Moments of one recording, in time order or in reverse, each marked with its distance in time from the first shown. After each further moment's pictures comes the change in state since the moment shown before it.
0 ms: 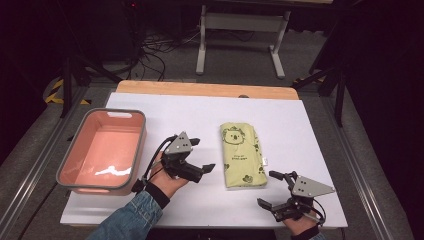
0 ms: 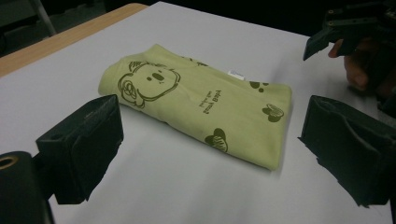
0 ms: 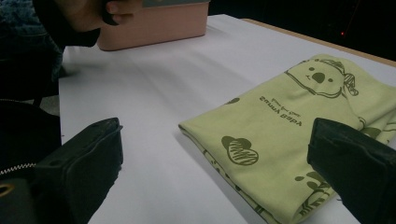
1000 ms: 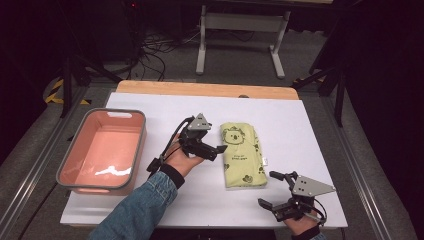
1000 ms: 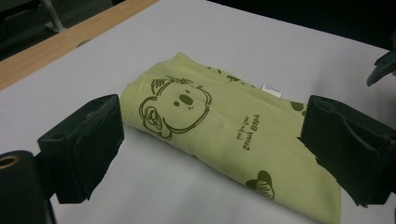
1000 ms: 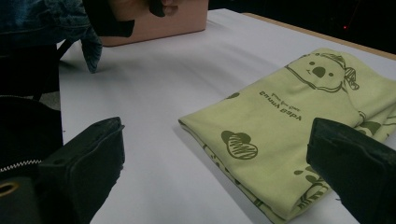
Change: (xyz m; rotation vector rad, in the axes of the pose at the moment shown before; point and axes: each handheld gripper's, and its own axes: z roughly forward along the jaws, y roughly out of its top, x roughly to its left) left arm 0.032 0.032 0.053 0.065 0.026 -0.014; right arm -0.001 0.000 -0.002 0.021 0.003 0.007
